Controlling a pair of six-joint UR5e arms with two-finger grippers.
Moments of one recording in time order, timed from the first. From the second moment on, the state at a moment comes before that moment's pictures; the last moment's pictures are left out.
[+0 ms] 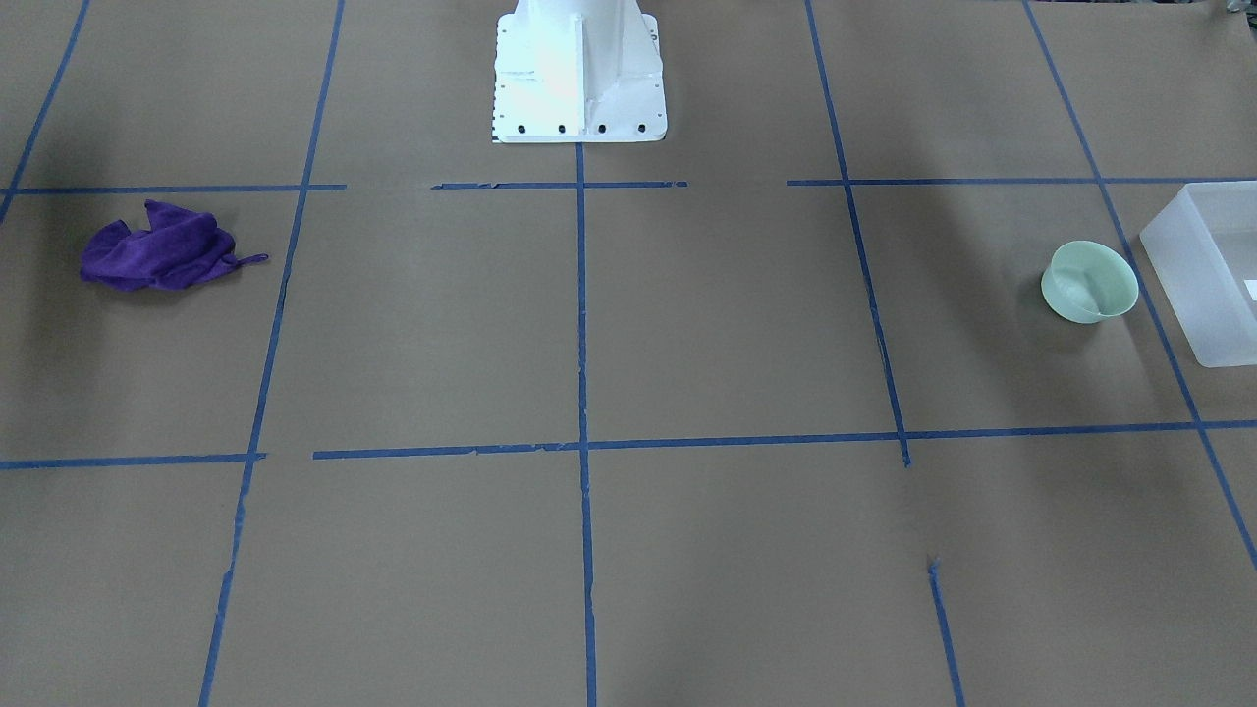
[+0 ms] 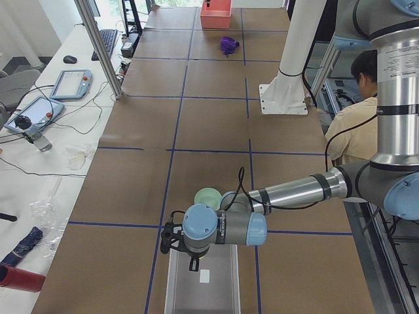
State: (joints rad) left arm -1.67 -1.46 -1.40 -1.88 -2.39 0.09; right arm 1.48 -1.64 1.84 -1.62 2.40 0.03
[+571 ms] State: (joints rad) left arm -1.58 -1.48 -1.25 -2.02 -2.44 0.05; right arm 1.46 -1.65 1.84 -1.61 2.44 0.03
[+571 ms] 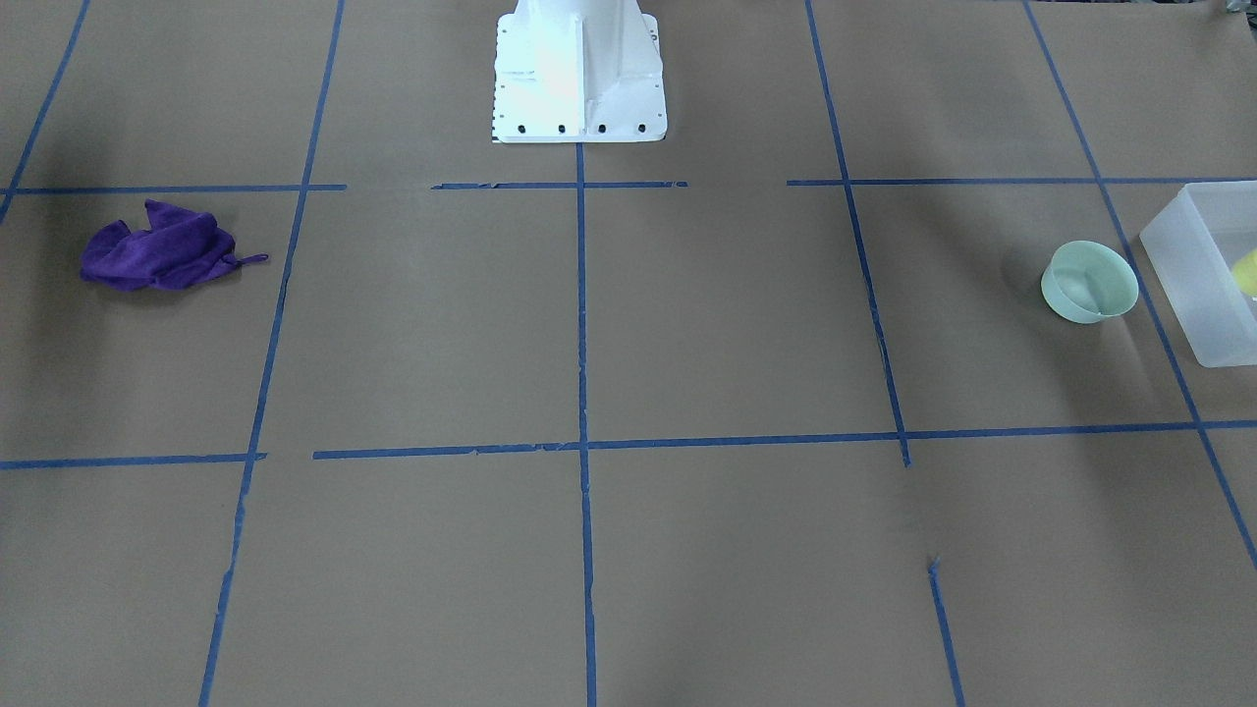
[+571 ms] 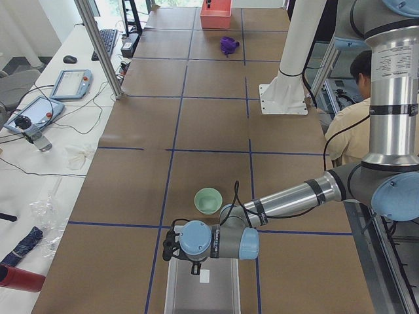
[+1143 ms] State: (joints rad) left arm -1.55 -1.48 -1.26 -2.05 -2.44 0.03; right arm 1.45 -1.66 1.84 -1.49 2.55 0.04
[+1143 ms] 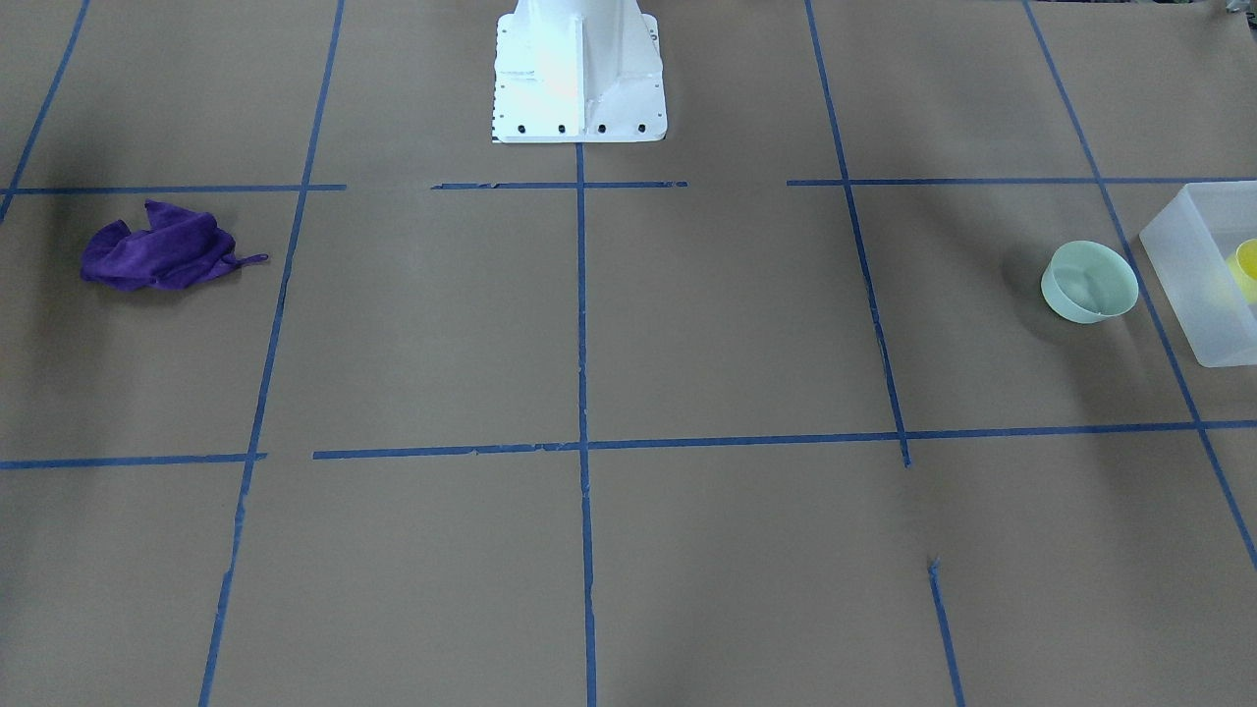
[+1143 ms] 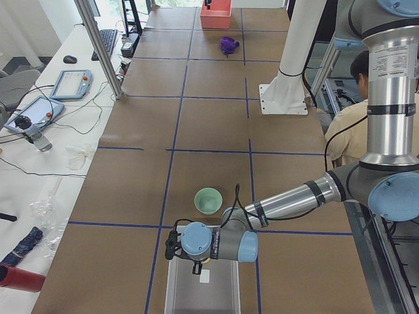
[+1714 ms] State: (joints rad) left arm -1.59 -1.46 -1.71 -1.79 -2.43 -0.12; right arm 1.22 -1.69 1.86 -1.17 2.54 0.59
